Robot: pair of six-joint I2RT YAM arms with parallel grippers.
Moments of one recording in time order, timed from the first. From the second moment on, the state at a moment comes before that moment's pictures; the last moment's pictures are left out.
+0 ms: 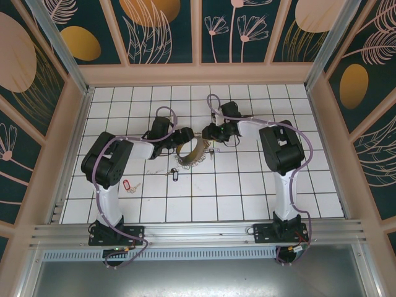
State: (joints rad) left arm -0.44 1.96 0.94 0.39 0.38 -0.81; right arm 0.42 2.11 1.36 -0.26 -0.54 0.43
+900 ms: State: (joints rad) left arm -0.46 1.83 0.82 0.27 0.29 -0.76; right arm 0.49 2.08 1.35 -0.31 -0.44 0.39
